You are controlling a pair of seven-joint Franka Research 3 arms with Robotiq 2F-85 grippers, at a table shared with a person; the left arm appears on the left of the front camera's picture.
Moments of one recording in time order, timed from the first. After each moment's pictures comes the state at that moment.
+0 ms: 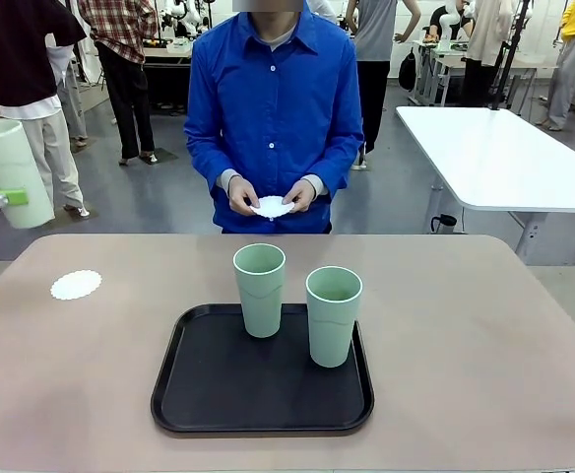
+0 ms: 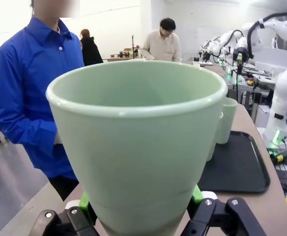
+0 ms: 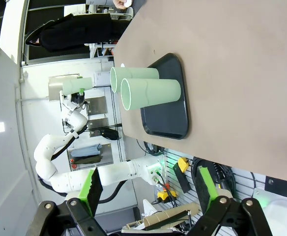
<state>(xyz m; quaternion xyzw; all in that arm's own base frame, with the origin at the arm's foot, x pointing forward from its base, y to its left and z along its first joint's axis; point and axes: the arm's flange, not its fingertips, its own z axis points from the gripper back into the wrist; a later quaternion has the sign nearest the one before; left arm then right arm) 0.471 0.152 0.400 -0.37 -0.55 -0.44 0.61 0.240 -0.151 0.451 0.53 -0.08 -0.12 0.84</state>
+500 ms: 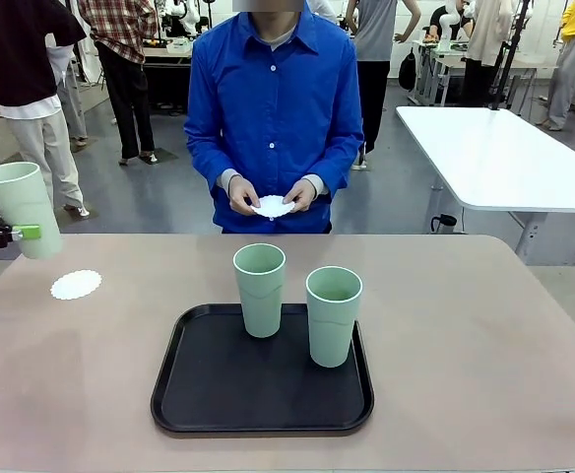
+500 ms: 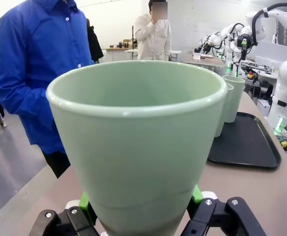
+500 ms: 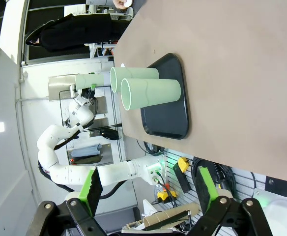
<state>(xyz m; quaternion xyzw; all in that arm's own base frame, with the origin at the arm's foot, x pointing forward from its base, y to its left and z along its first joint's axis) 0.503 0.171 0.328 -0.37 -0.53 -0.43 0.63 0.240 -0.151 0.451 0.53 -0.08 -0.12 0.84</state>
